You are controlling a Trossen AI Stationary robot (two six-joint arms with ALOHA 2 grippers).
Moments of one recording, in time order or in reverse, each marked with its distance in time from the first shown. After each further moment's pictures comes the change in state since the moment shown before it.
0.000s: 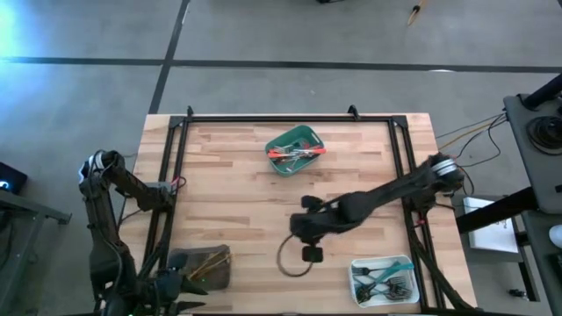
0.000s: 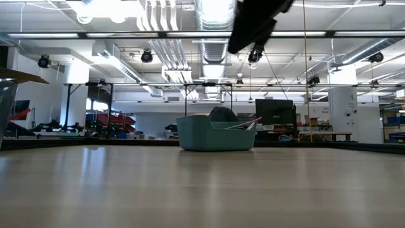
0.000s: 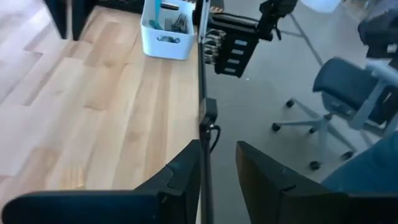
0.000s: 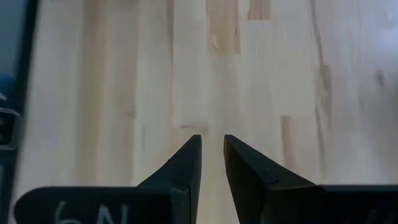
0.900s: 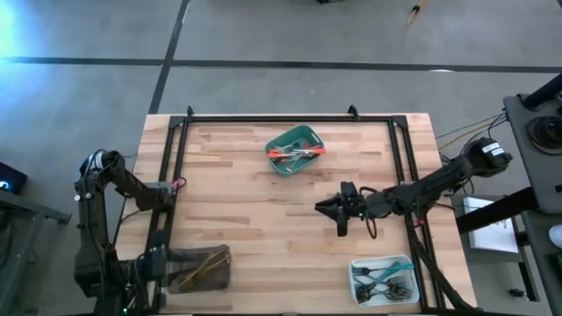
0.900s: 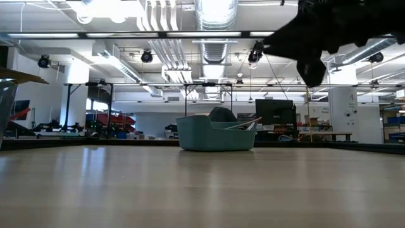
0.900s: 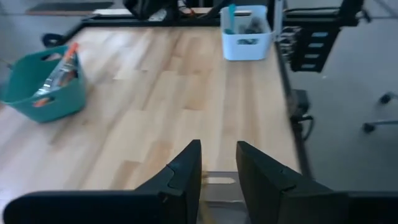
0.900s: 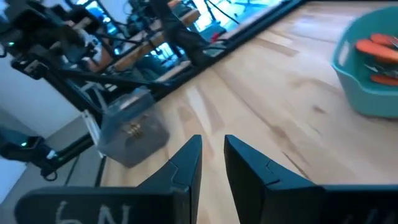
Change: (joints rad) left arm -0.134 -0.011 0.014 -0.636 -0.192 -0.399; right arm 0.009 -0.564 -1.085 1.344 0.312 0.343
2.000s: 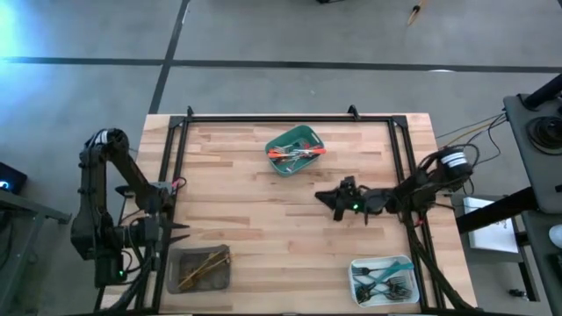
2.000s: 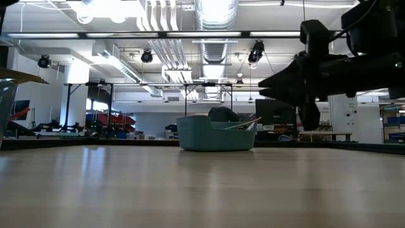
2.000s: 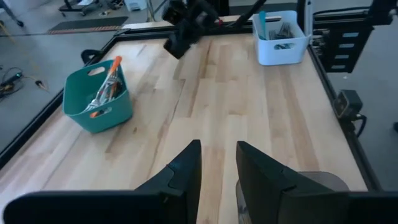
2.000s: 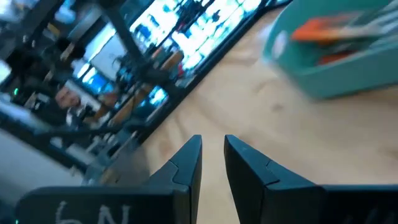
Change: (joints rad) left arm -0.007 -0.262 -0.172 -0.237 -0.040 -0.077; right arm -0.123 0.446 -0.205 0.789 0.024 0.150
